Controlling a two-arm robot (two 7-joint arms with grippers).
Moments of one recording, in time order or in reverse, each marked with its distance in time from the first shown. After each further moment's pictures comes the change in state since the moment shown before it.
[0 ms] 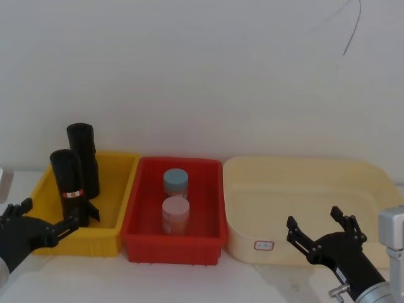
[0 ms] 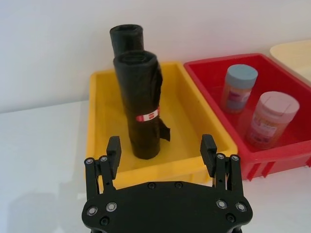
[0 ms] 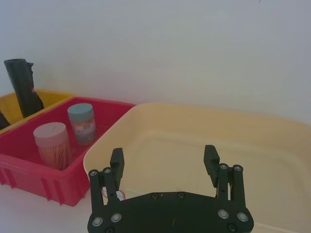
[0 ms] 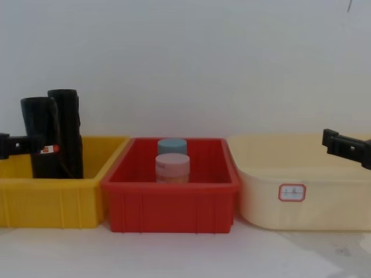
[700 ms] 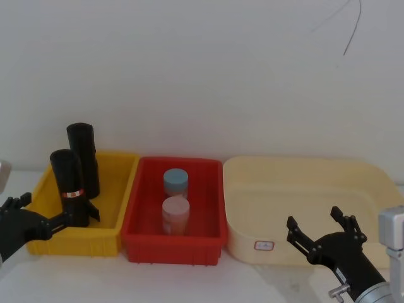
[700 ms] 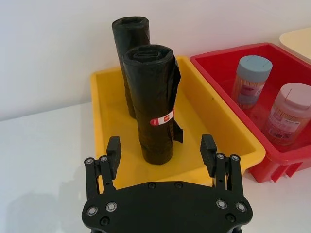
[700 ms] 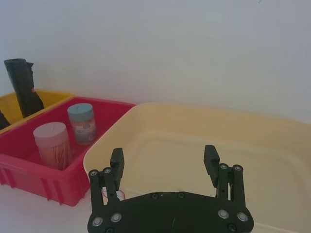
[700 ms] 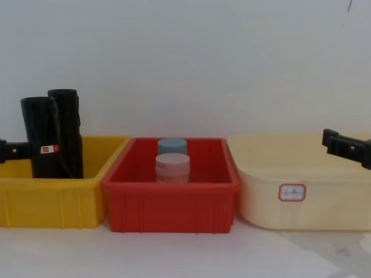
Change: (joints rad) left arm -0.100 0.036 0.011 0.151 0.007 -0.035 -0.126; right arm 0.000 0.000 0.000 0.000 0.000 0.000 0.000
